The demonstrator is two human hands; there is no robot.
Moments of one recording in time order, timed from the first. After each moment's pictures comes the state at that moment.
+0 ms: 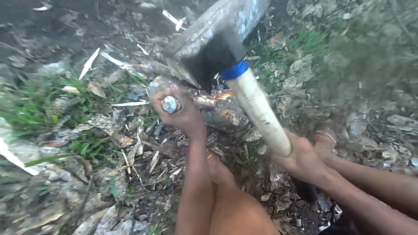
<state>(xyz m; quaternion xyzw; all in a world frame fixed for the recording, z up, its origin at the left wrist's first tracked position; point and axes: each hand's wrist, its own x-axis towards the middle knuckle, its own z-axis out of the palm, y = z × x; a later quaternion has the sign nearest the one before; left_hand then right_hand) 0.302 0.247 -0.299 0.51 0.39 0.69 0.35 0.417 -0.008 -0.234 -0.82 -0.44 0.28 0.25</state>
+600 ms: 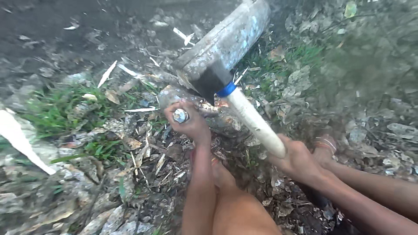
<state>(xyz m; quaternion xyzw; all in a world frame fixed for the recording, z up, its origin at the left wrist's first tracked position) 0.296 0.238 -0.302 0.49 0.40 0.70 0.34 0.416 -0.003 -0.222 -0.82 -0.45 0.28 0.19</state>
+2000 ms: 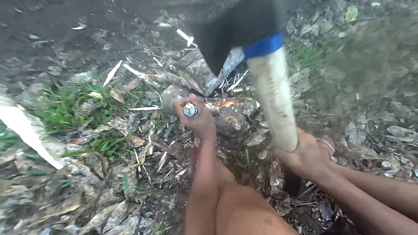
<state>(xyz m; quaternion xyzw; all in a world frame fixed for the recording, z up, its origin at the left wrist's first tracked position) 0.310 0.229 -0.296 0.49 0.41 0.68 0.37 0.418 0.002 -0.202 -0.81 -0.43 0.23 0.34</state>
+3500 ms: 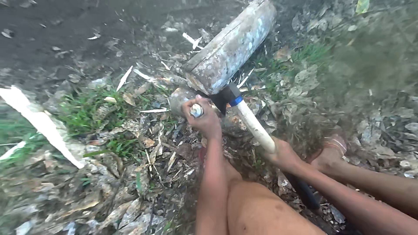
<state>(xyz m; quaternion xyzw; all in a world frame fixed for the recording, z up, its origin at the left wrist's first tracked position) 0.312 0.230 -0.293 0.50 0.41 0.67 0.36 0.418 0.000 -0.283 -0.83 -0.34 0.43 0.13</state>
